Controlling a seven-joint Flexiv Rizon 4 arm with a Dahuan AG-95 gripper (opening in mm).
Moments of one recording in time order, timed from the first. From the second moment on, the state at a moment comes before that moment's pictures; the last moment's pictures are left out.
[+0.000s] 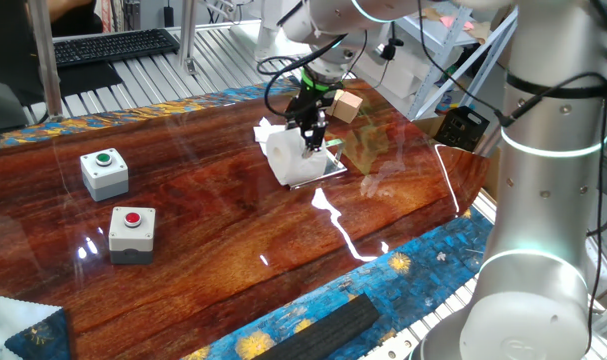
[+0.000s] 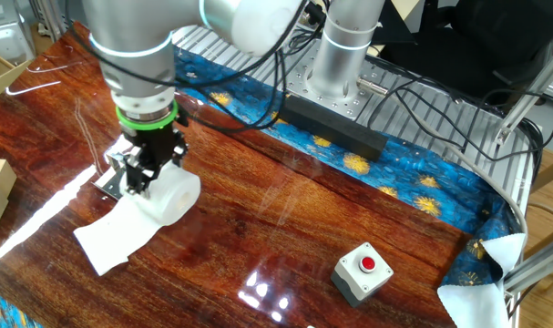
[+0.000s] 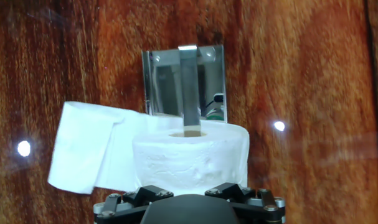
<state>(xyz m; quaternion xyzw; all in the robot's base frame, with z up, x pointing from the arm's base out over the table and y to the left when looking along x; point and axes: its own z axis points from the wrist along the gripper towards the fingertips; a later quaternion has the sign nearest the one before) 0.586 -0.119 0.095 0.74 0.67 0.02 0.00</state>
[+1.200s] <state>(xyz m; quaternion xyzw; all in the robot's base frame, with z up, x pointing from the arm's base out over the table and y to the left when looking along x) 0.582 -0.108 0.095 0.71 0.70 0.04 0.00</state>
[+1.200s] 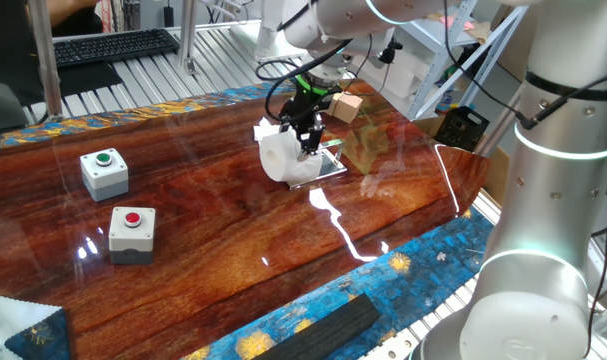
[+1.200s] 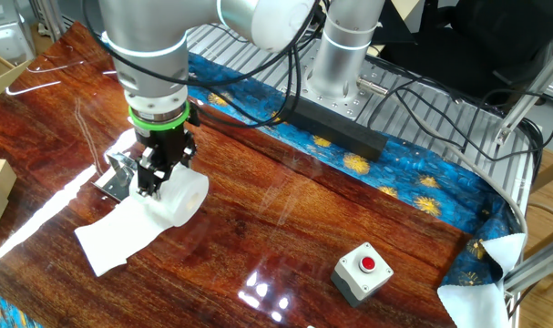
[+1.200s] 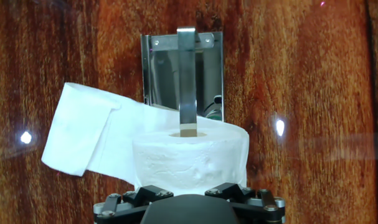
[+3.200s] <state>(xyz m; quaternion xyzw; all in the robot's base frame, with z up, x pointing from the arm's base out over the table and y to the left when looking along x) 0.573 -0.021 0.090 0.72 0.69 0.04 0.00</state>
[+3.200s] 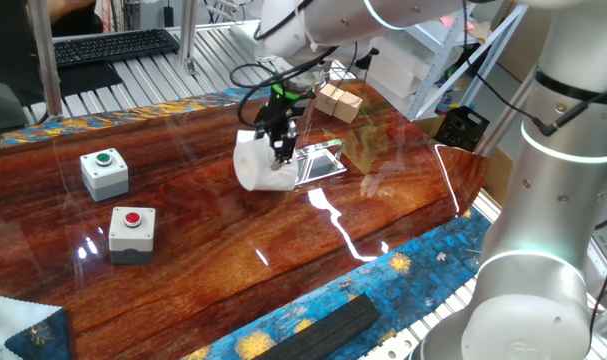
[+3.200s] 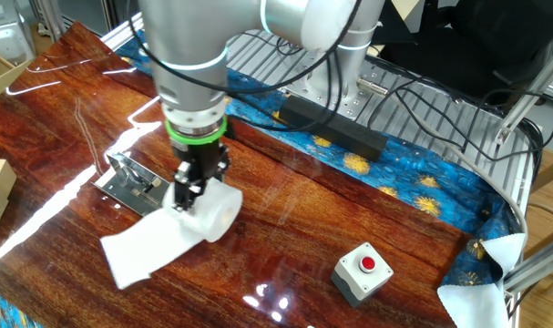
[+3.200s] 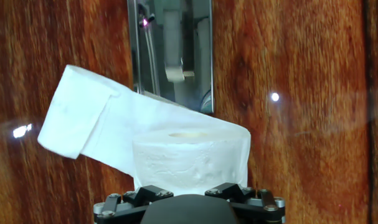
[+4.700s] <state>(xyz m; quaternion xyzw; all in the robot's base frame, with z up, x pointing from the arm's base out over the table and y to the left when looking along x) 0.570 -0.024 0.088 0.42 0.91 0.02 0.01</state>
